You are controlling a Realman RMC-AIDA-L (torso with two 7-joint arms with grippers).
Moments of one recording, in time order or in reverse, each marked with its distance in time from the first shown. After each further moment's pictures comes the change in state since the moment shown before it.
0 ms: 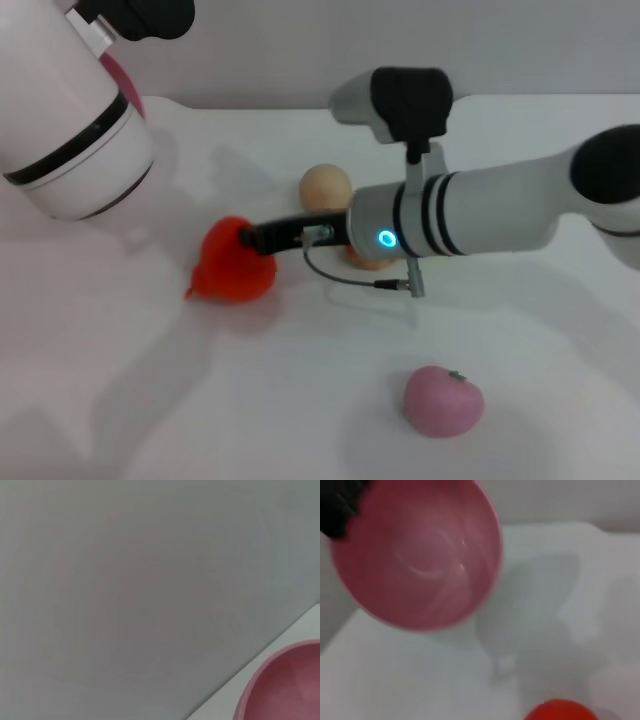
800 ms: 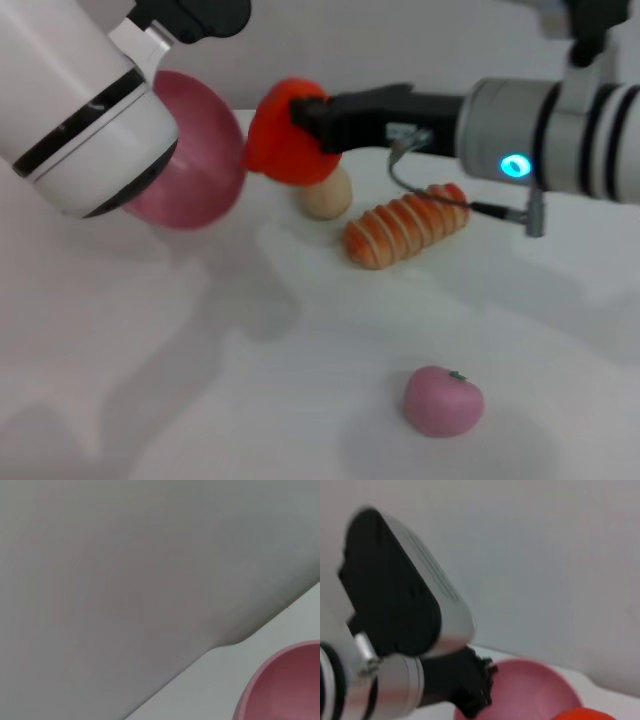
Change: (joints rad) left arm -0.014 -0.005 0.027 0.083 -0.227 0.009 -0.060; right arm -0.492 0.011 0.299 -0.943 -0.794 0.261 0.381
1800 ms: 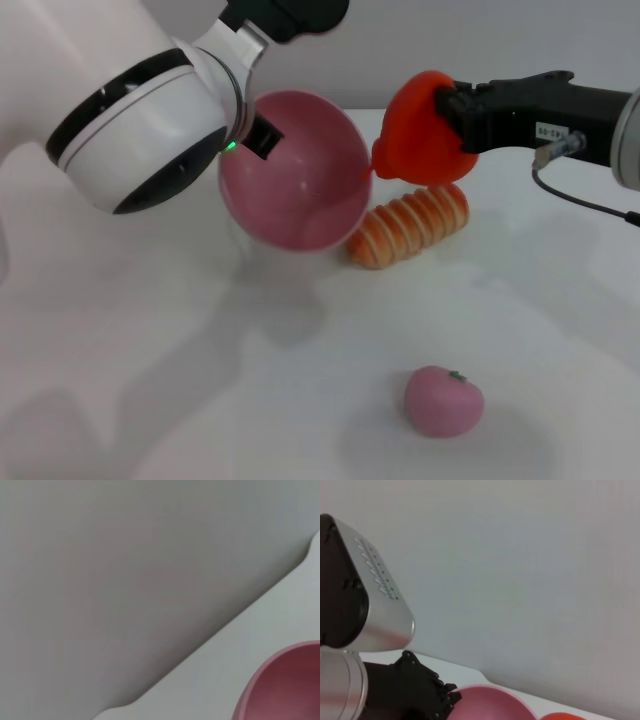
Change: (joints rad) left arm -0.061 -0.003 0.051 0.040 -0.229 0.064 -0.046; right arm -0.251 0.011 0.067 -0.371 -0.307 0.187 0.104
